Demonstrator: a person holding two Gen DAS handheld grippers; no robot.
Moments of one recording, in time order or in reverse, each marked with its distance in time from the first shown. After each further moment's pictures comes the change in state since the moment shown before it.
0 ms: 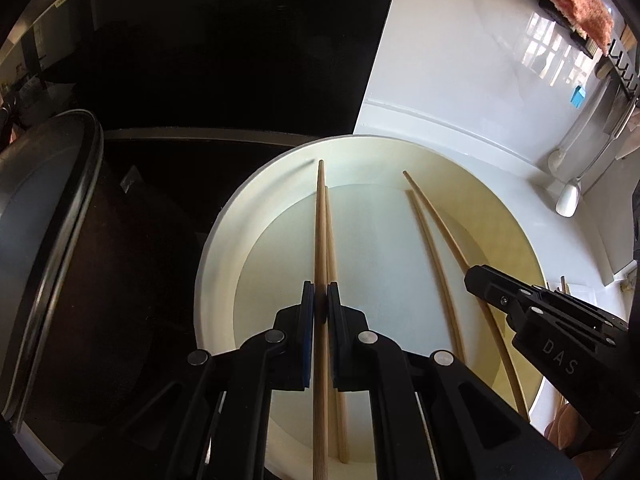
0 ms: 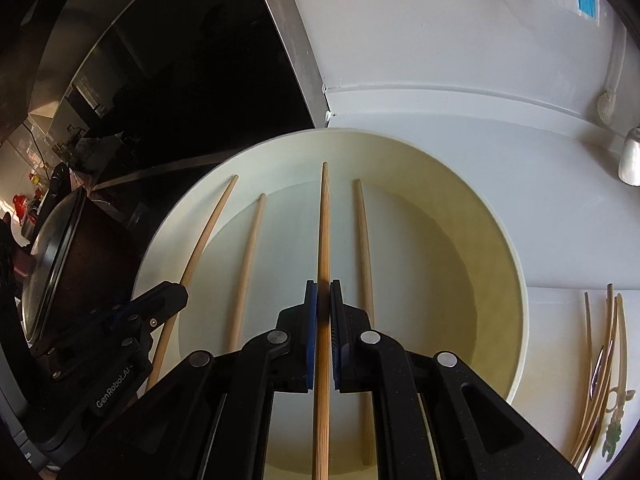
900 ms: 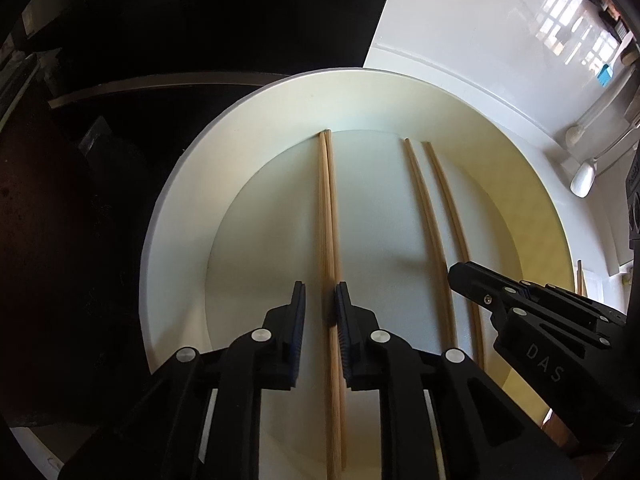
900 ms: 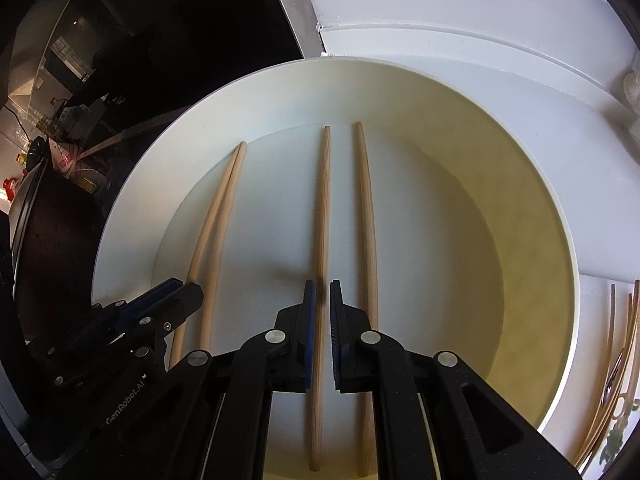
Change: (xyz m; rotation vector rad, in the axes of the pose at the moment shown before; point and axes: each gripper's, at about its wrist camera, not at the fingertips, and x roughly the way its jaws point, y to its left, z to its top) left arm 0.046 0.004 -0.004 -0.018 0.160 0.000; right arm 0.040 -0.005 -0.001 -0.005 0.167 -0.017
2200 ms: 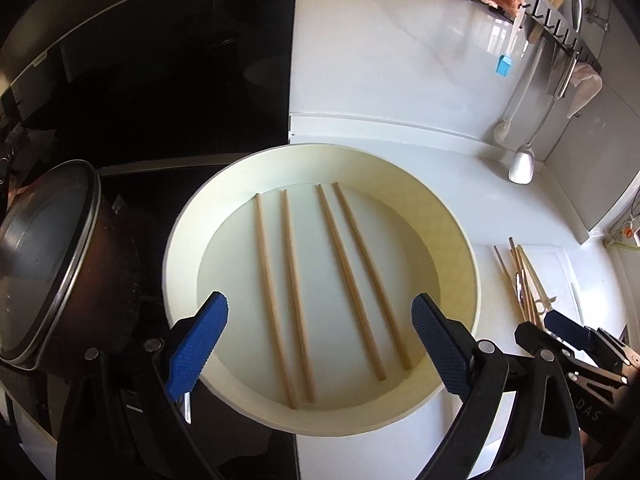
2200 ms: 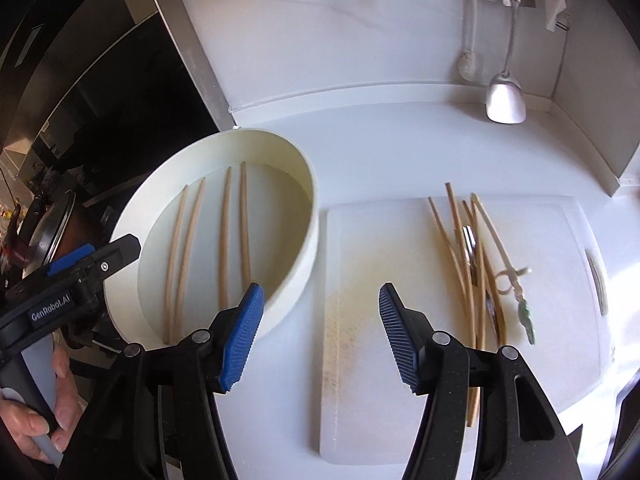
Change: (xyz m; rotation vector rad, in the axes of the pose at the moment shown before) left arm -0.095 -0.058 -0.037 0.168 -0.205 -0.037; right arm -0.139 -0.068 -0.121 0.177 -0.270 -0.160
